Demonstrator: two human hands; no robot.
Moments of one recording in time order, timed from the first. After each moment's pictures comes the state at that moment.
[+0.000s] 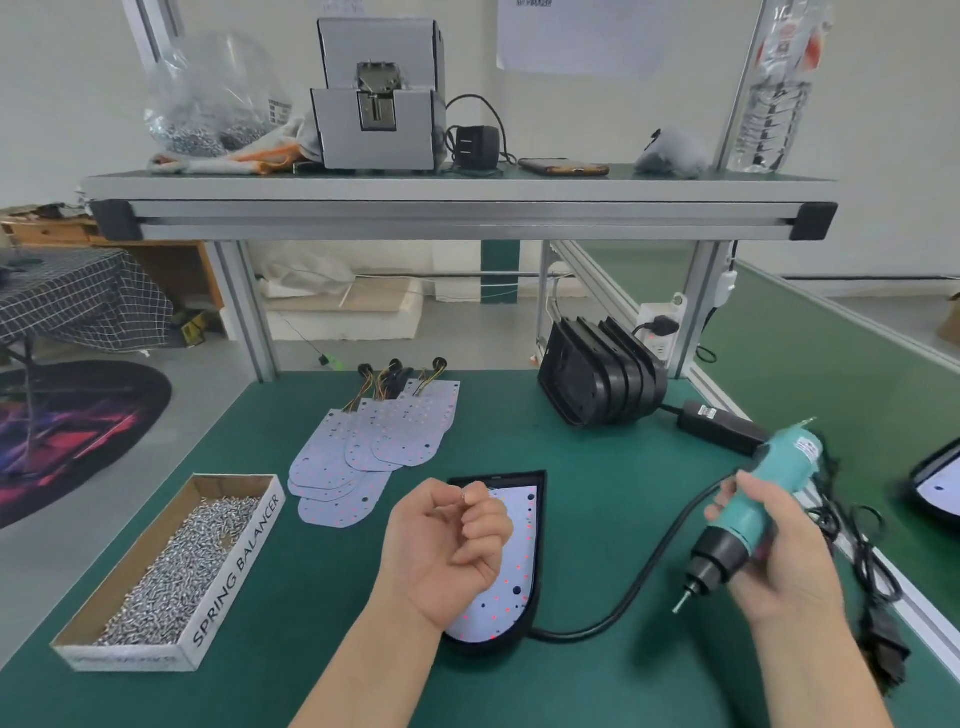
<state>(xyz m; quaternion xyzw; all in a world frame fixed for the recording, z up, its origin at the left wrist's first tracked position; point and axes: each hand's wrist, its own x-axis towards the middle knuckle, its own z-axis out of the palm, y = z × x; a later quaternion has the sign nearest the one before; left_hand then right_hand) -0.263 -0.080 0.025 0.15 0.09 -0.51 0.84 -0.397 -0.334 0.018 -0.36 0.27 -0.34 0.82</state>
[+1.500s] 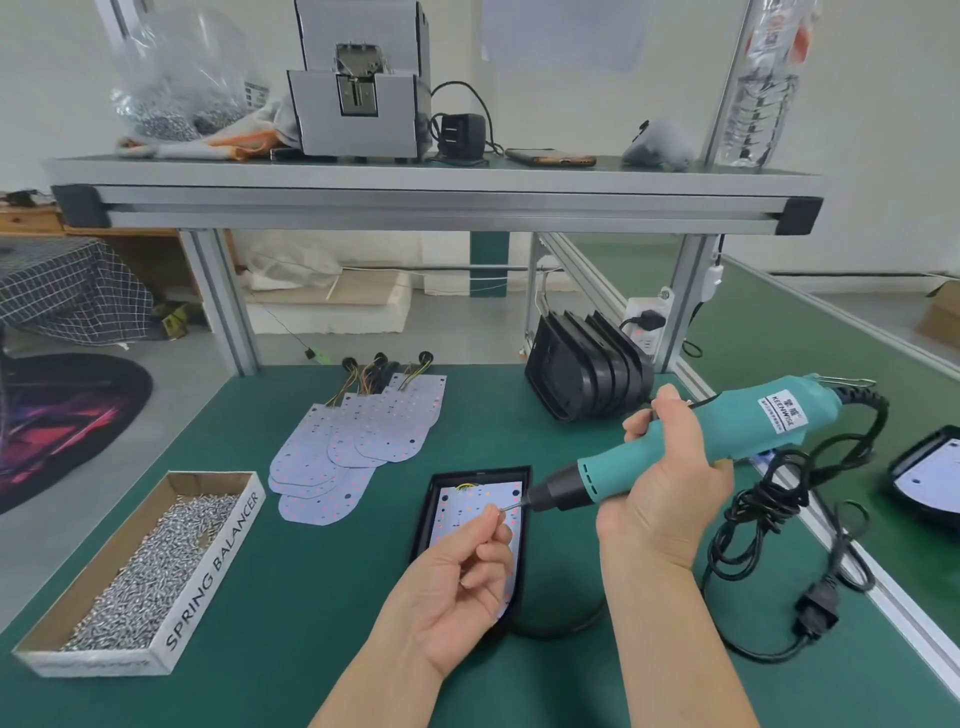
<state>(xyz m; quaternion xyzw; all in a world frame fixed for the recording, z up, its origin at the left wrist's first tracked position) -0.300 -0.092 0.023 0.24 0.15 -0.44 0.85 -0.341 -0.227 0.095 -0.29 0.19 -0.56 0.75</state>
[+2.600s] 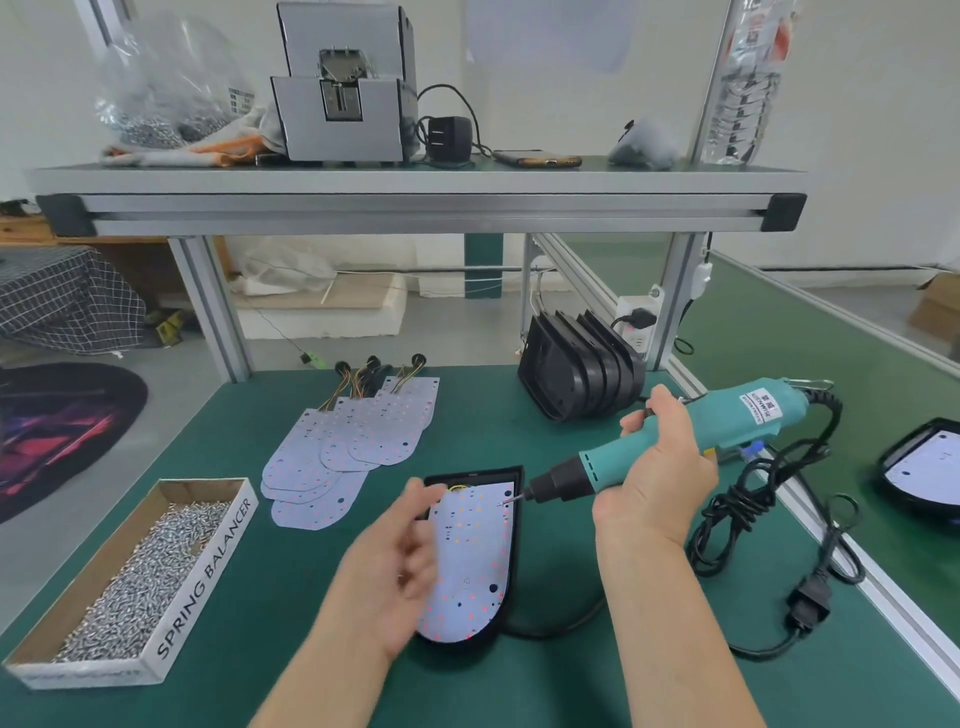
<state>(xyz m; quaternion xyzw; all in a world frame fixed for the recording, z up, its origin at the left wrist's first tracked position) -0.271 -0.066 0.014 0.45 0.07 -0.31 0.83 -0.329 -0.251 0.082 -0.26 0.28 -0.52 0.76</state>
